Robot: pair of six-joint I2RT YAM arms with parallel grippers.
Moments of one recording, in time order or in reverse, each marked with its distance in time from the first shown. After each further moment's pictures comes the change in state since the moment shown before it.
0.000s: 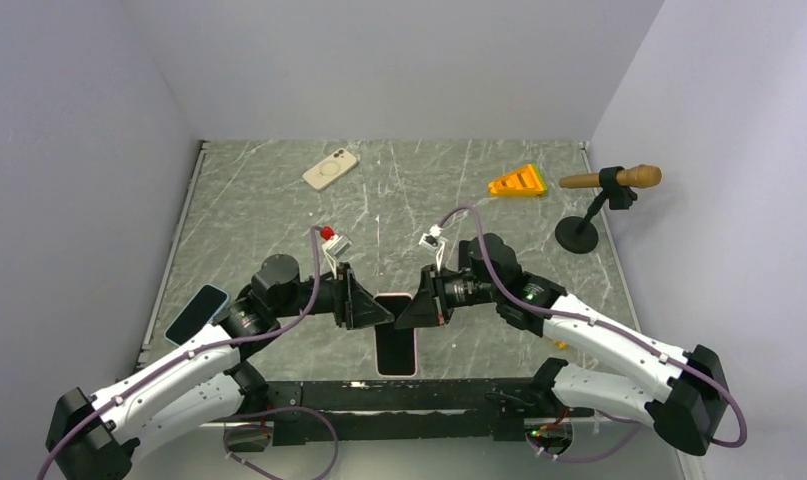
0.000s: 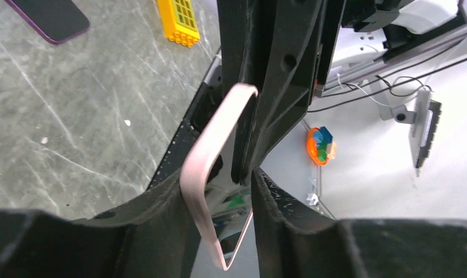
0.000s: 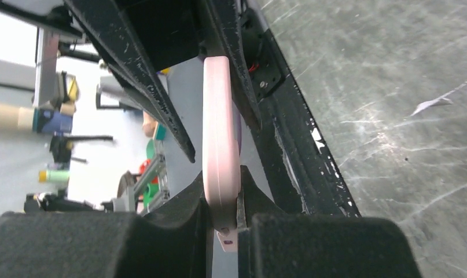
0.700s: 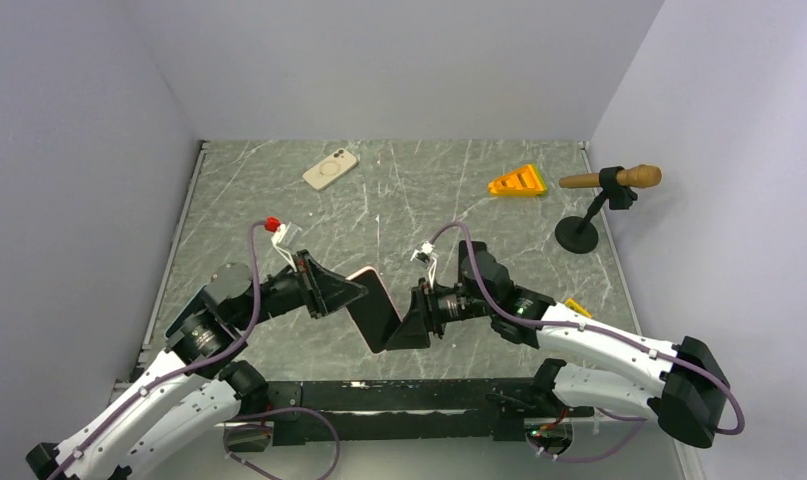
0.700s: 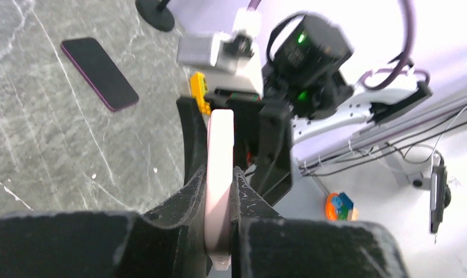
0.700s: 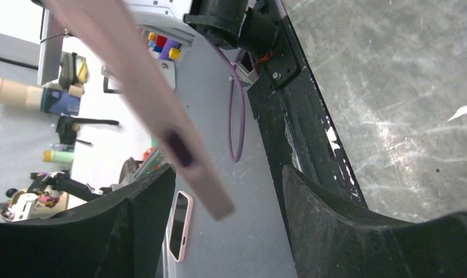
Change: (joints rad) left arm 0.033 -0.229 0.105 -0.229 -0.199 0.017; right arm 0.108 0.029 -0.069 0.161 -0.001 0.000
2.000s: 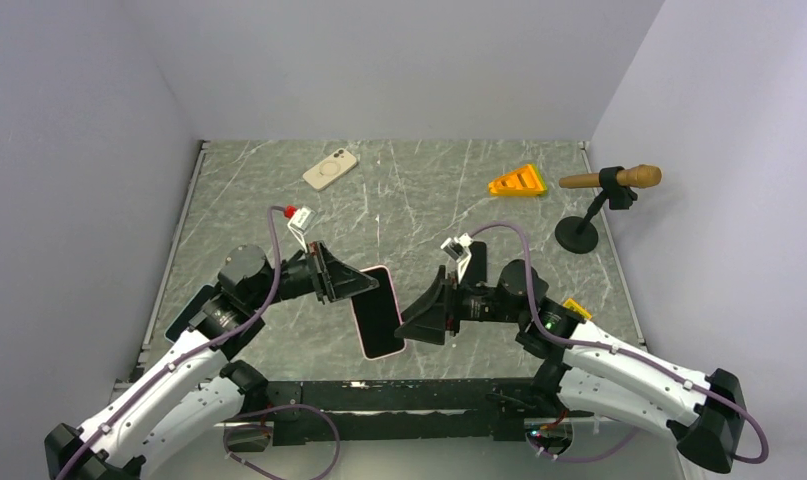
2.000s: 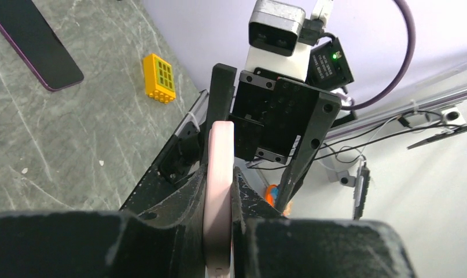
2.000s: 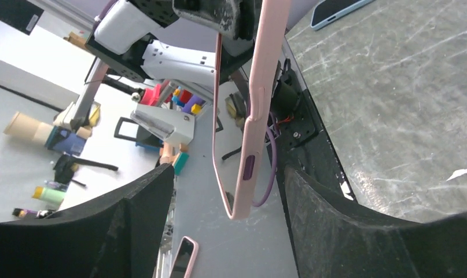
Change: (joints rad) left arm 0.109 0.141 -0.015 0.203 0.199 -0.244; right arm 0.003 -0.218 -0.099 0.166 0.126 0.113
